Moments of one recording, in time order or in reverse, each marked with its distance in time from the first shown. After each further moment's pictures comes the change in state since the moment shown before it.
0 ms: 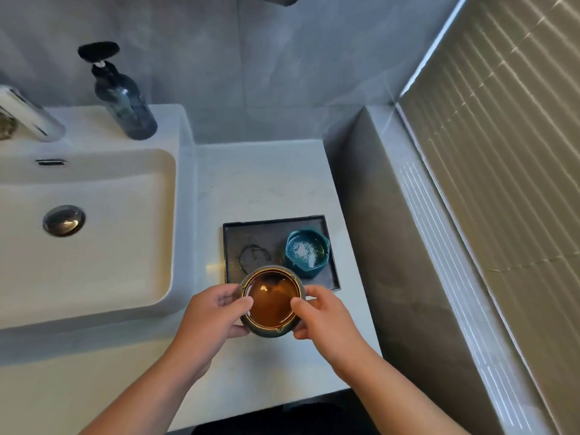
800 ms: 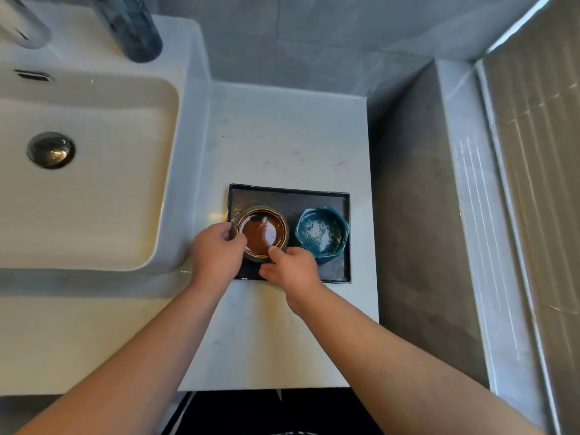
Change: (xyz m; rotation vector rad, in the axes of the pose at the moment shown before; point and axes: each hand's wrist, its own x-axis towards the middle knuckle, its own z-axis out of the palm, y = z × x) left_hand 0.103 -0.017 0.029 0.148 0.423 0.038; right_hand 0.124 0.003 0.045 0.299 -0.025 0.299
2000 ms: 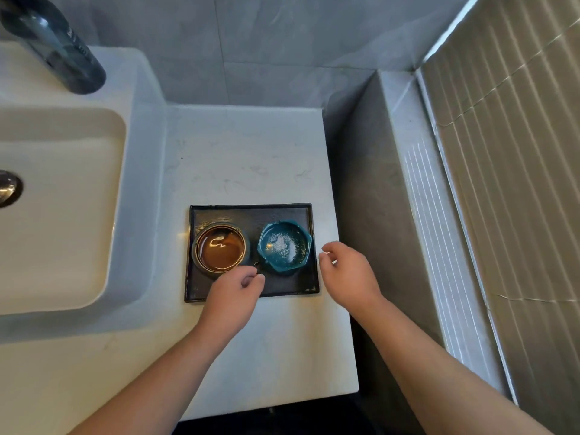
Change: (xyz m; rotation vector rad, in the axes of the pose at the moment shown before) left_hand -0.053 0.011 0.043 0.179 -0.405 0.061; right_hand -0.012 -0.030 -0.143 -0.935 0.305 -0.536
